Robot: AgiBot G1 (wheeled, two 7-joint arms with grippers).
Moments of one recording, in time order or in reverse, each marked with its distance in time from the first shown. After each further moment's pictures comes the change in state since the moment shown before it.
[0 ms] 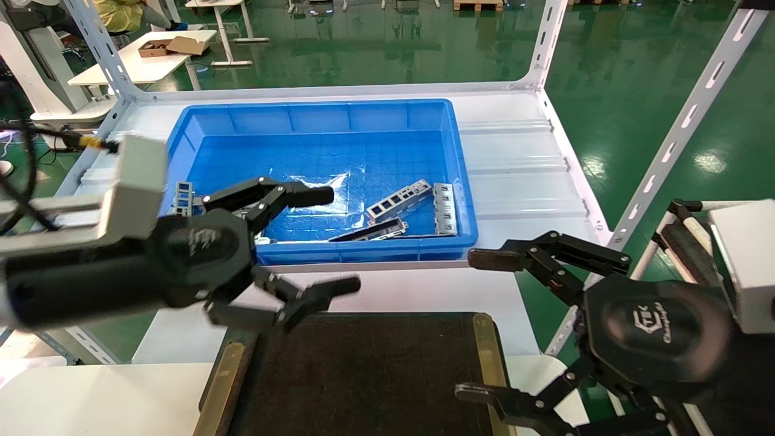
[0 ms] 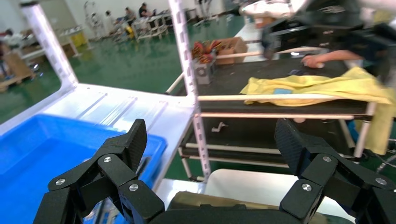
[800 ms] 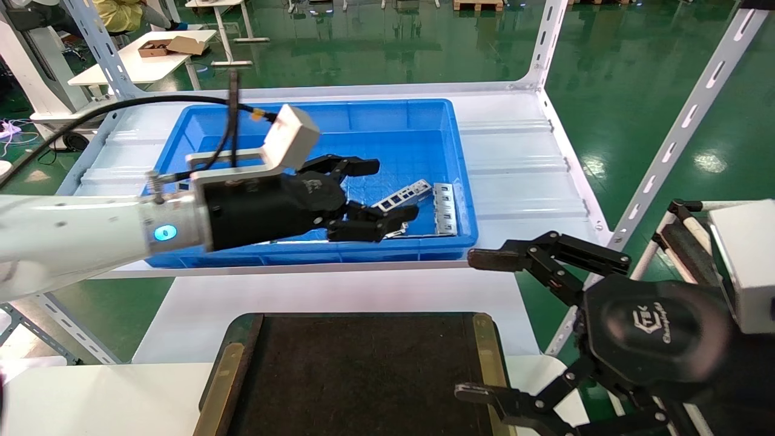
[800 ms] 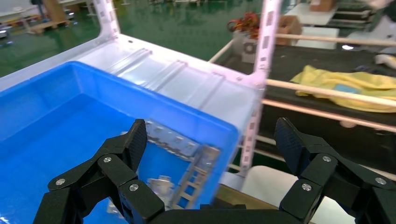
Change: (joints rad) left arm -0.212 0.322 0.157 0.407 0.277 -0.220 -0.008; right arm 0.000 0.000 0.000 0.000 0.000 0.000 0.000
